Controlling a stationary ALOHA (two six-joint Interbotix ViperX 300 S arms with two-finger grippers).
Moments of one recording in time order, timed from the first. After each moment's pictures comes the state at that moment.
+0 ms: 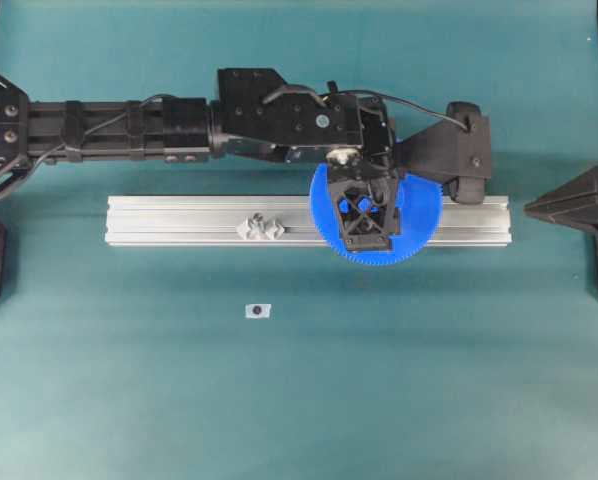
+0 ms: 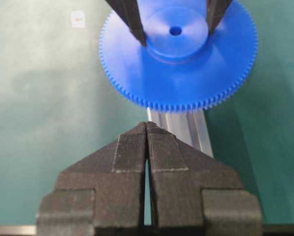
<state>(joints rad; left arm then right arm) 0.09 0.52 -0.39 0.03 1.10 0.09 -0.09 -1.14 1.21 0.05 0.42 0.03</state>
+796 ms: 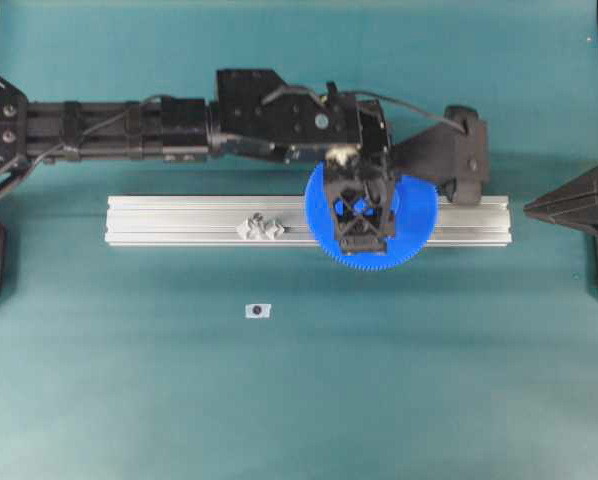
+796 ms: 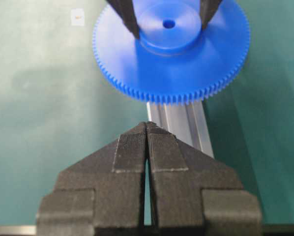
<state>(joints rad) 0.11 0.52 -0.40 0.02 1.13 0.10 -0.09 -1.14 1.22 0.05 0.42 0.03</state>
